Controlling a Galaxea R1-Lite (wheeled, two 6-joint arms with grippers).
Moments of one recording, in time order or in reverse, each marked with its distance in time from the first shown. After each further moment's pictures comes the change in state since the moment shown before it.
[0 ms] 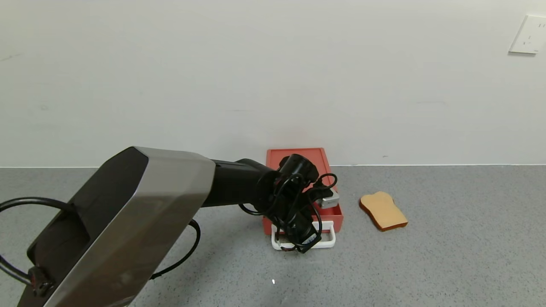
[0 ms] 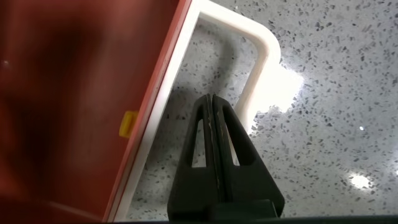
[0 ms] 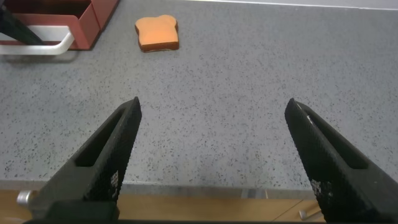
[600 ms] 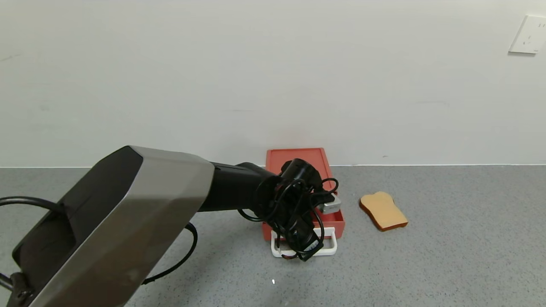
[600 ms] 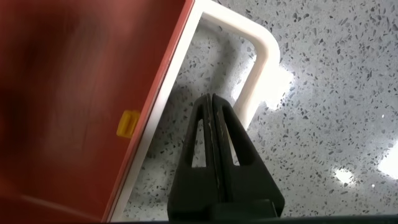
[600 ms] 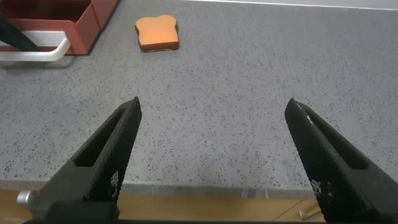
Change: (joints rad) left arm -0.026 -0.032 0.067 -0.006 0.001 -0.048; right arm 0.000 0.000 0.000 0.000 0.000 0.000
